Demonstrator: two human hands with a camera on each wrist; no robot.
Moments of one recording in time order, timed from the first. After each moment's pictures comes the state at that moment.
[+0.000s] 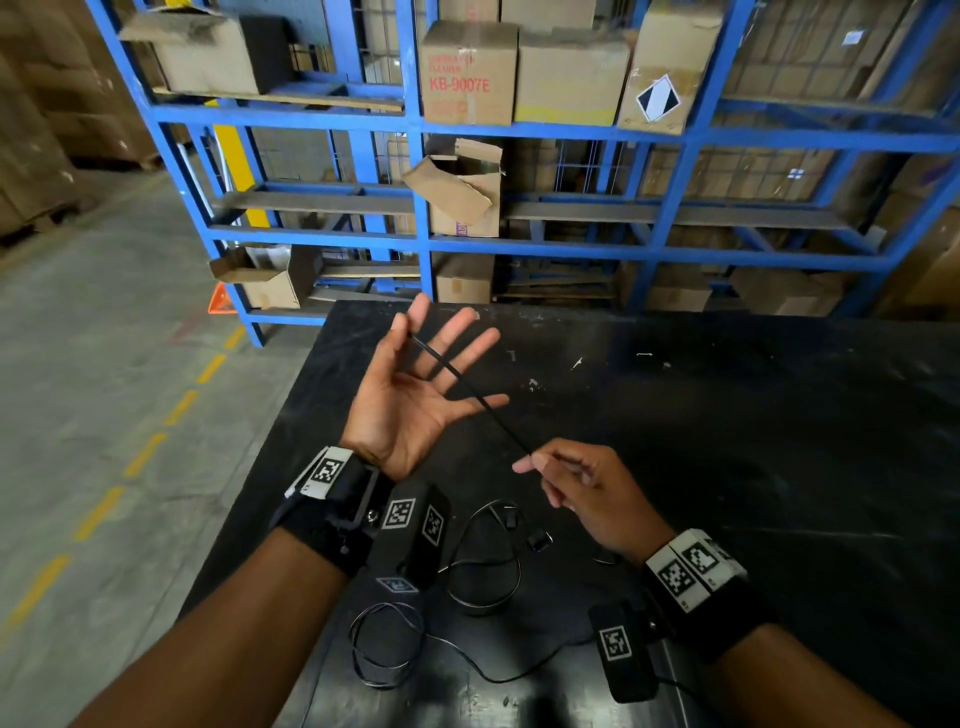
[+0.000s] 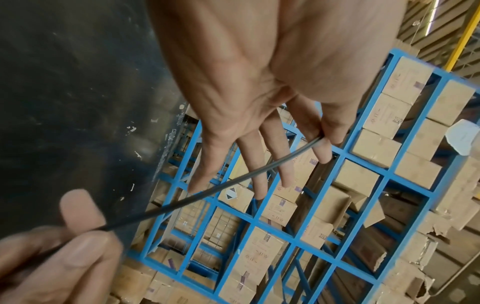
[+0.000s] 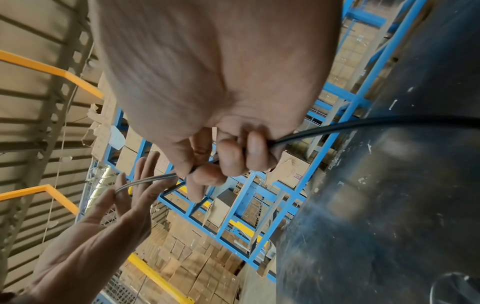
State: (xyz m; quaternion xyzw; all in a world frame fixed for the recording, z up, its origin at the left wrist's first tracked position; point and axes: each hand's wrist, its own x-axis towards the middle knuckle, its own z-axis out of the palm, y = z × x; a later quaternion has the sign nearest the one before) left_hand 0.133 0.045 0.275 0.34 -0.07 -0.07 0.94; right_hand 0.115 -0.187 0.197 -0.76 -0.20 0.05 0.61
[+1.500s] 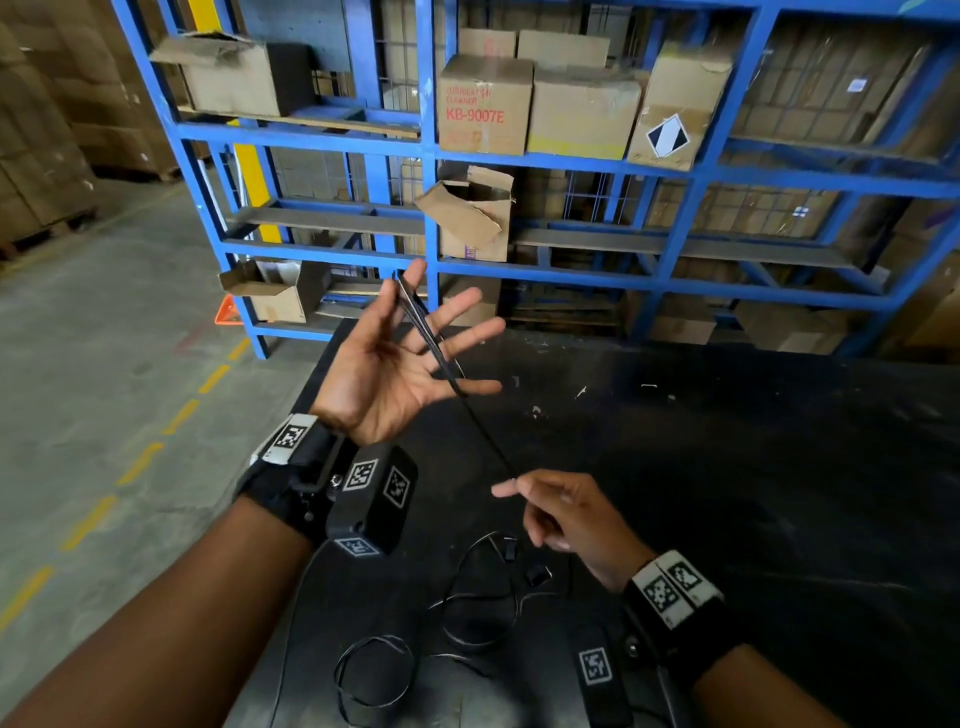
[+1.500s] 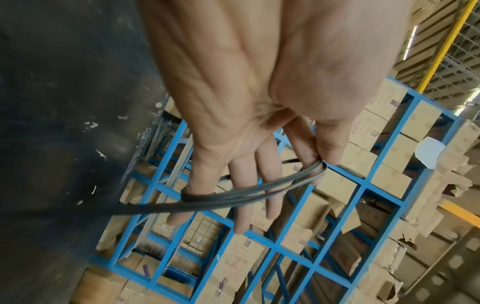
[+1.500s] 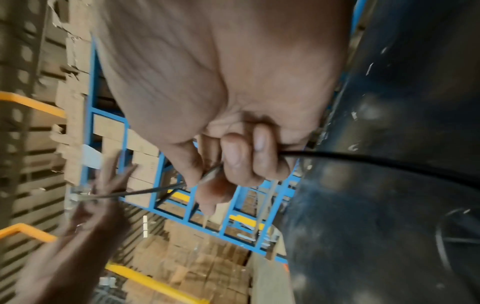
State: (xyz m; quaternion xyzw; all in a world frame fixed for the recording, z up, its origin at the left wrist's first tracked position) left_hand 0.167 0.078 0.313 0.36 -0.14 -0.13 0.91; right_hand 0.127 -0.166 0.207 -0.73 -0.12 0.18 0.65
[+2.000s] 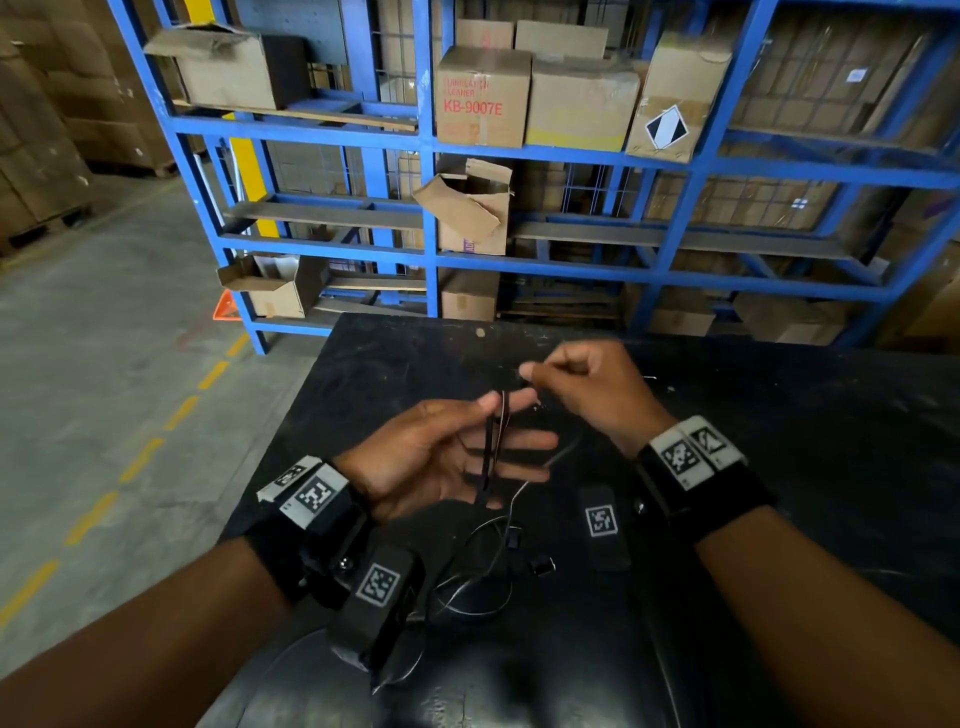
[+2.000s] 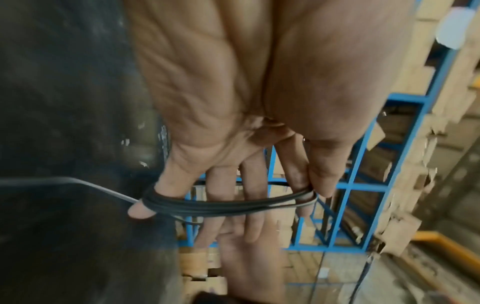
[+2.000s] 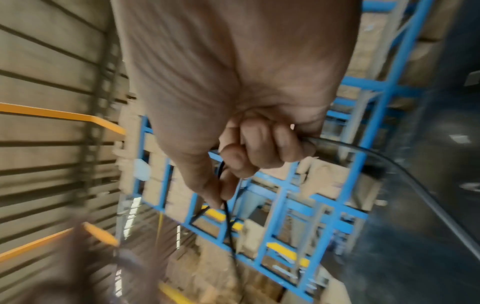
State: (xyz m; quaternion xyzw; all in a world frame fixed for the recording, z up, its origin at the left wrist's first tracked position) left_hand 0.117 0.053 0.287 0.54 -0.12 -0.31 0.77; right_hand 0.184 -0.161 0.304 -0.82 -0.14 0.00 0.55
